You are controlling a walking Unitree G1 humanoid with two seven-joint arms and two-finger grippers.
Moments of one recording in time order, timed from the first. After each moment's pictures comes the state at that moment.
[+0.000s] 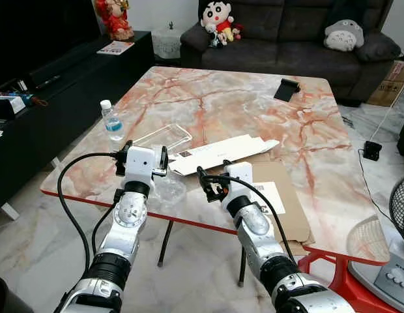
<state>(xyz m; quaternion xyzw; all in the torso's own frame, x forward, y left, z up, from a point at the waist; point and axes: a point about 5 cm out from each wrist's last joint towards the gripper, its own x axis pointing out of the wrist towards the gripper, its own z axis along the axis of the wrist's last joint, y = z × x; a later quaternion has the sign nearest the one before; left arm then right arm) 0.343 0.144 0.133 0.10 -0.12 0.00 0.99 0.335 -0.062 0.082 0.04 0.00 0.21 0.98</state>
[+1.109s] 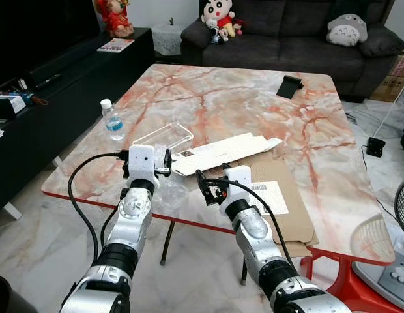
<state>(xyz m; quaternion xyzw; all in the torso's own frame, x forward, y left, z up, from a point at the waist) 0.358 0.137 0.119 0.04 -0.04 -0.01 1.00 0.330 -0.061 0.075 0.04 0.01 0.20 0.98</state>
